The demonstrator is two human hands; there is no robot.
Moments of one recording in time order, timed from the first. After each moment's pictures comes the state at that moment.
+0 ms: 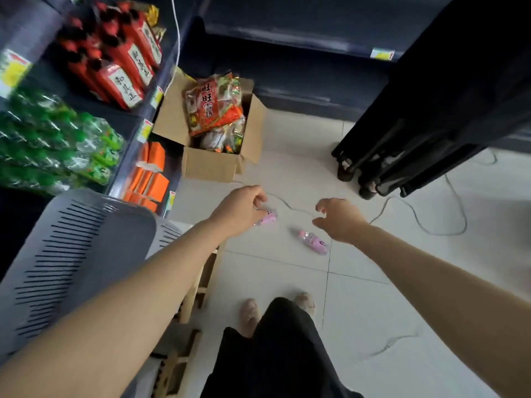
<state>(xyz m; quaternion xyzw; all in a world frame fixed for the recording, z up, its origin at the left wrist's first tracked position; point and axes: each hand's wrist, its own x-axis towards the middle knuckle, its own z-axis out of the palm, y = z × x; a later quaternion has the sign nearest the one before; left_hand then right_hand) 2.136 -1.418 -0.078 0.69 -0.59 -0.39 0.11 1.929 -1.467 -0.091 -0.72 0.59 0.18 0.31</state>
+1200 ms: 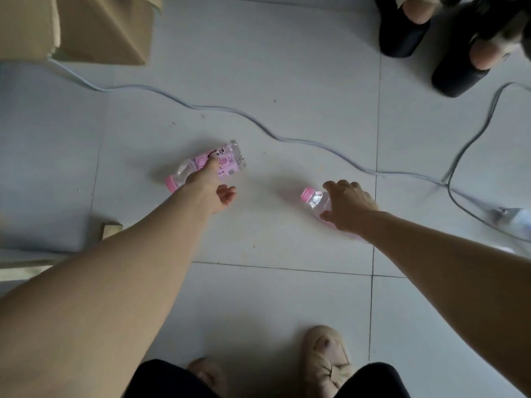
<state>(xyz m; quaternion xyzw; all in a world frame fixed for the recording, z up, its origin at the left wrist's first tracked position) 2.087 -1.548 -0.723 0.76 0.11 -0.57 0.28 1.850 -1.542 -0.710 -0.70 0.60 0.28 0.27</state>
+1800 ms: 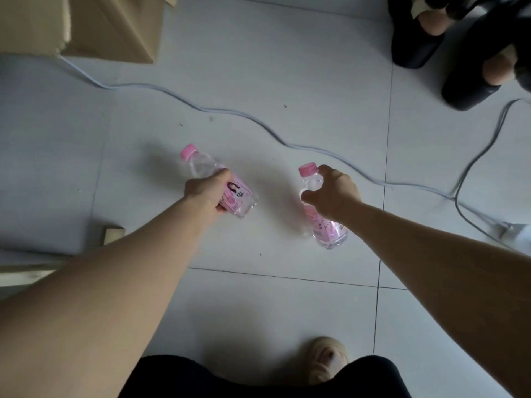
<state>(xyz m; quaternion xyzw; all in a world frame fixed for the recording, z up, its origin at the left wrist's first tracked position) 2.110 -1.538 -0.744 0.79 0.01 -0.54 0.28 1.901 -1.567 -0.701 -0.58 0.71 0.10 0.39</state>
